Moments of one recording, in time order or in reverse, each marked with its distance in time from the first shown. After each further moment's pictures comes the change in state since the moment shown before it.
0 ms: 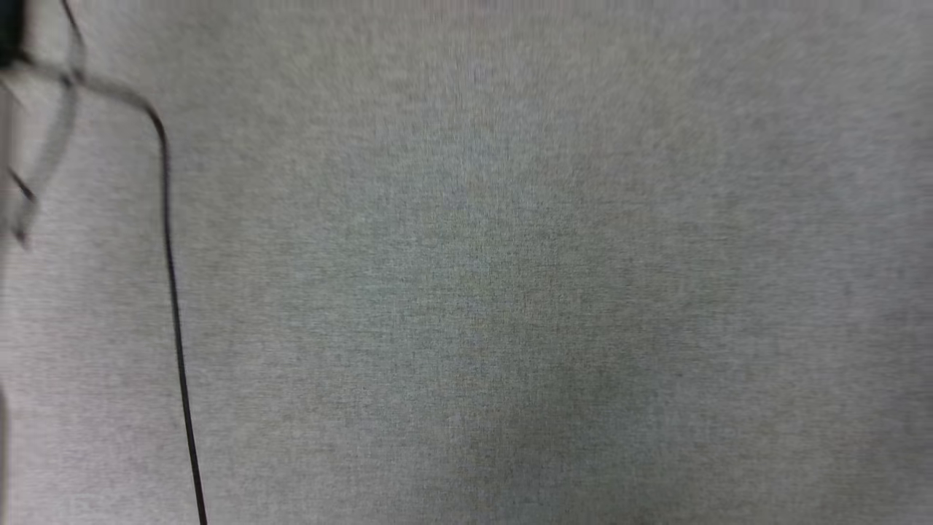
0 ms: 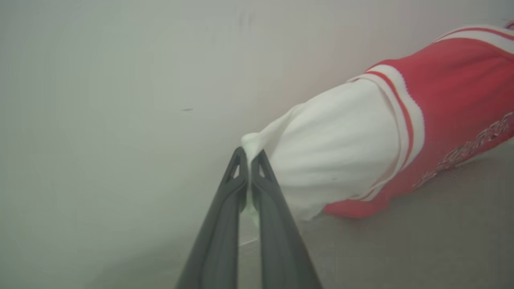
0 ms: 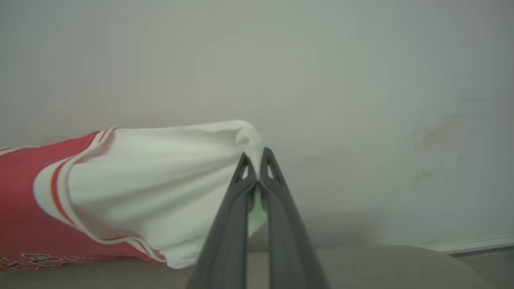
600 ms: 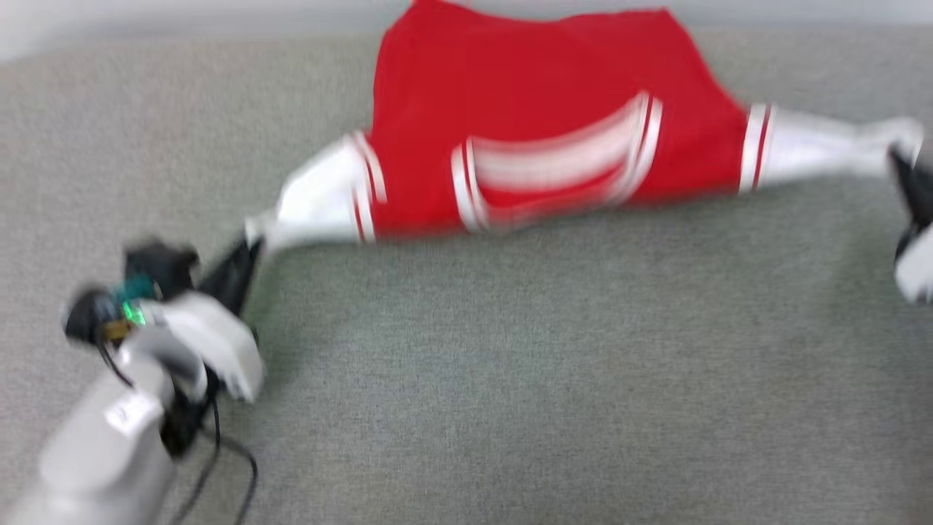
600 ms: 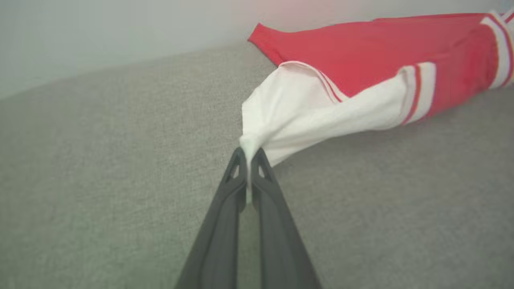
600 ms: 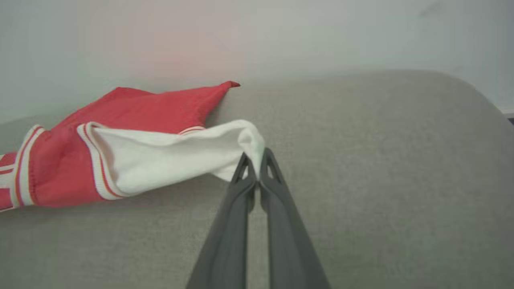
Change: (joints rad) left arm 0.758 0.004 -0.078 -0.181 -0.124 0.045 0.021; right arm 0.834 -0.132 0.249 -0.335 0.465 0.000 0.085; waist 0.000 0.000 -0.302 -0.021
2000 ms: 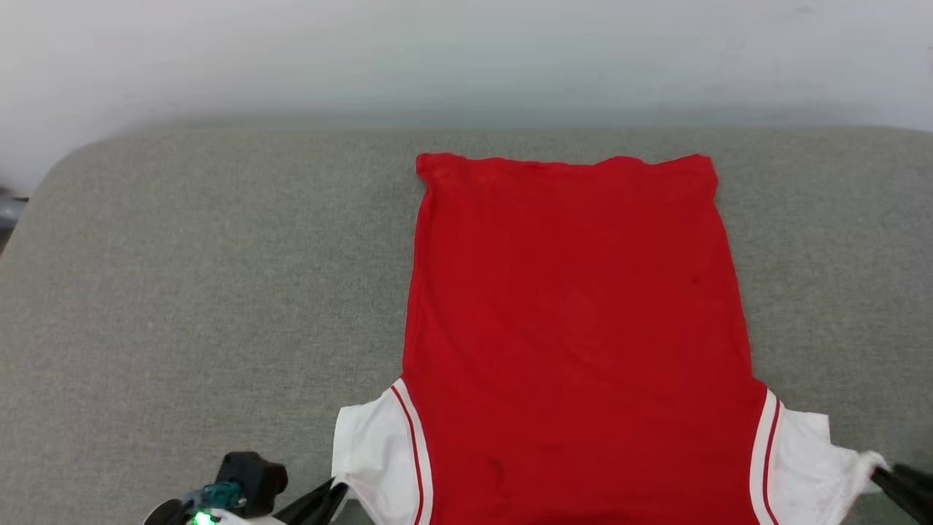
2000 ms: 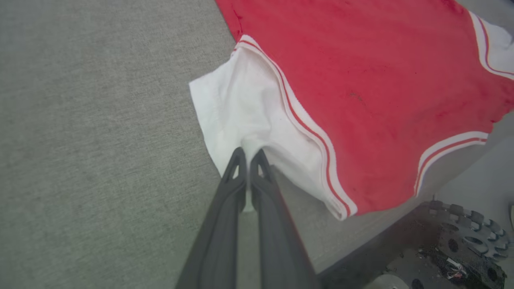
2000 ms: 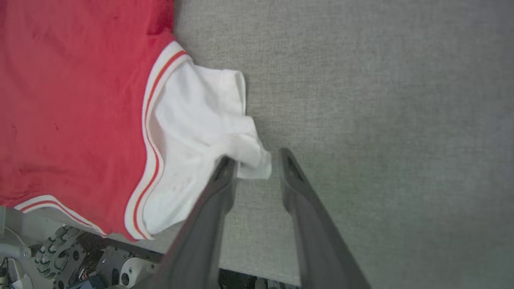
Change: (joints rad) left arm 0.589 0.159 -0.109 -0.604 -0.129 0.137 0.294; right arm 0.750 -0.272 0.041 -0.398 0.307 0.000 0.323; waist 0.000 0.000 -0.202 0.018
